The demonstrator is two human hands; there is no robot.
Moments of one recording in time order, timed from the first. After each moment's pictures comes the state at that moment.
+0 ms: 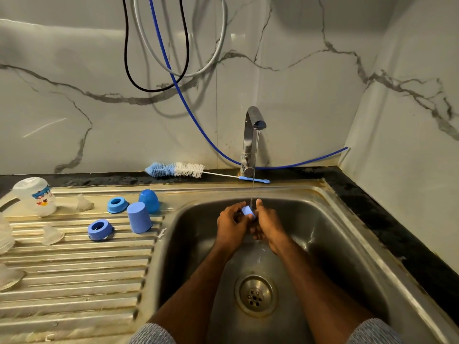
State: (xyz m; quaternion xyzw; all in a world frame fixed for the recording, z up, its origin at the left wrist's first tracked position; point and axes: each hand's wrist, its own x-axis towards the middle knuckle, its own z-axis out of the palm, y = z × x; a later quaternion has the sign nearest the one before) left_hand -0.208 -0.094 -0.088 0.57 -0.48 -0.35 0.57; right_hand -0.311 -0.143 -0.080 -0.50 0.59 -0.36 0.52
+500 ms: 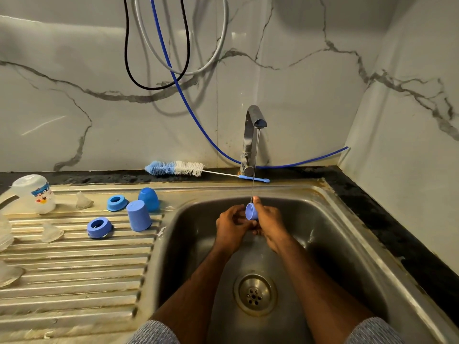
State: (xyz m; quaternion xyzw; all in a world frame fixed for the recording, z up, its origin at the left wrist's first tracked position) left_hand -0.206 -0.091 -0.094 0.58 -0.50 -0.33 0.55; right_hand -0.312 -0.144 -0.078 -0.48 0.58 -0.38 0.53
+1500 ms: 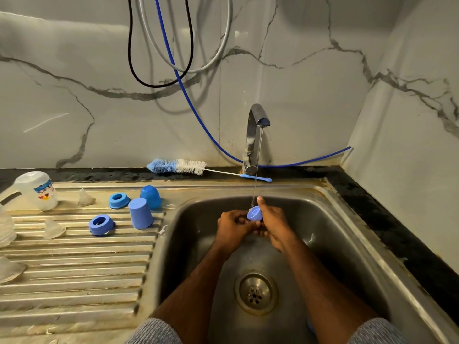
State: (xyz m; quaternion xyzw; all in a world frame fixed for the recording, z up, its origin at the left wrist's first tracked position) left_hand -0.201 -0.090 -0.098 0.57 -0.51 -0.38 0.52; right_hand -0.317 -0.151 -0.083 -0.45 0.56 -0.39 0.57
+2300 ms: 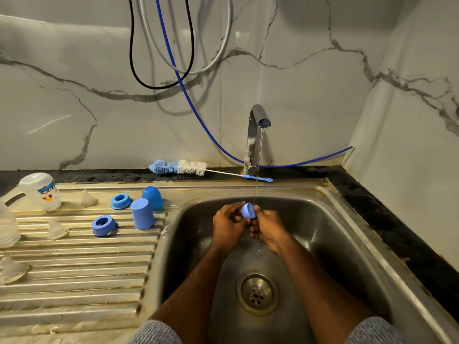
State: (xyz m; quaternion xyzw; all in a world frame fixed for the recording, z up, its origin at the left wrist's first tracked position) left_hand -0.195 -0.088 -0.092 0.60 -0.49 -0.28 0.57; right_hand -0.306 -0.141 -0.088 -0.44 0.56 -0.38 0.59
